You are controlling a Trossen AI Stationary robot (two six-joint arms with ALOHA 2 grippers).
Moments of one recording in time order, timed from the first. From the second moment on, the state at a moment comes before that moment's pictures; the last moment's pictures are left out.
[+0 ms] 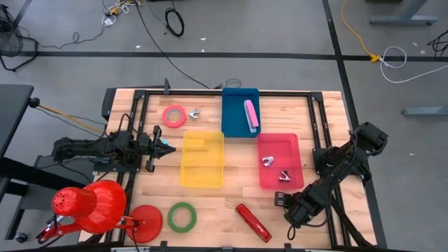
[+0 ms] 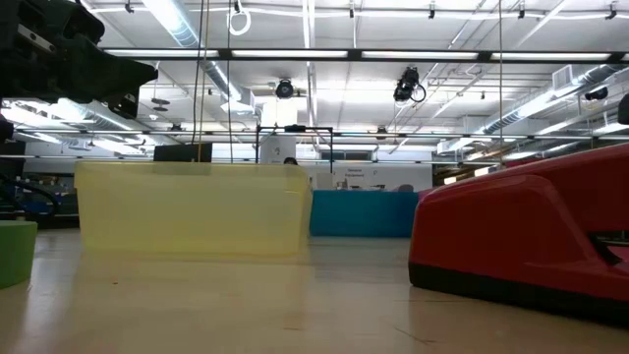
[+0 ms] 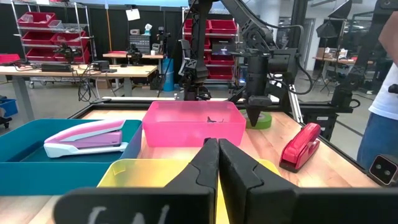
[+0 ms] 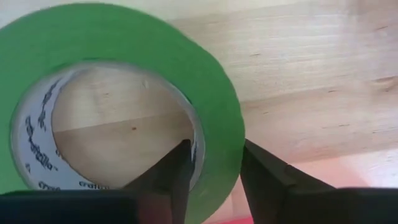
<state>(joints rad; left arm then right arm) -0.02 0.01 0.01 0.05 0.00 -0.04 0.84 1.62 0.86 -0.72 0.06 -0.61</state>
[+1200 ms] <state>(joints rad) -0.02 0.01 0.01 0.05 0.00 -0.04 0.84 1.62 1.06 -0.75 -0.05 -0.40</state>
